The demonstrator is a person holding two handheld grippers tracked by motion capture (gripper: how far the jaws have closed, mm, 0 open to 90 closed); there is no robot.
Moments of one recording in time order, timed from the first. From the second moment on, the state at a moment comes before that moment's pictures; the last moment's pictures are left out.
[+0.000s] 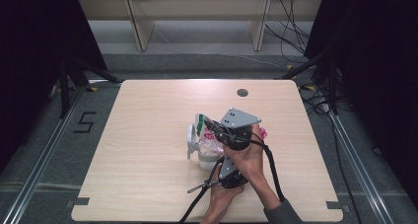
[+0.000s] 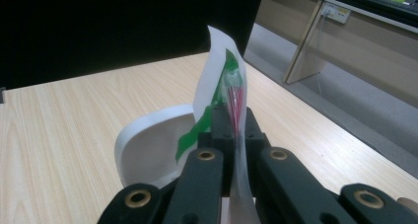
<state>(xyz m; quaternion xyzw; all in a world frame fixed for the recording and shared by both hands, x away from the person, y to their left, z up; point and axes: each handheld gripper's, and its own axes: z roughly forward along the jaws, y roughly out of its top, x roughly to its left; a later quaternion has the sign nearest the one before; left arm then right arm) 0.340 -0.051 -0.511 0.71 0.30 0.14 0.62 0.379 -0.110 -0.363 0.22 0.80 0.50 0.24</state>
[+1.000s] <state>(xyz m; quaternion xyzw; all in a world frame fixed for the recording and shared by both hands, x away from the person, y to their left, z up) 0.342 -0.058 -0.510 0.69 0.31 0.13 0.64 0.380 -0.111 -0.362 0.22 0.80 0.50 0.25</state>
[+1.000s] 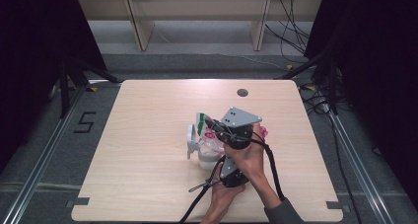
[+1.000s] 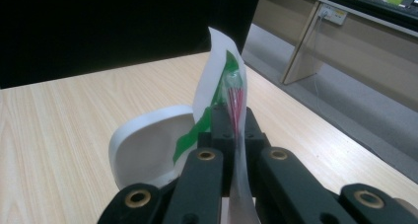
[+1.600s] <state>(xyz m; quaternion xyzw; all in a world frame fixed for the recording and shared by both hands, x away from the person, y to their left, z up) 0.346 -0.055 -0.511 0.70 0.30 0.14 0.63 0.384 -0.112 -0.361 0.23 0.80 0.50 0.23</state>
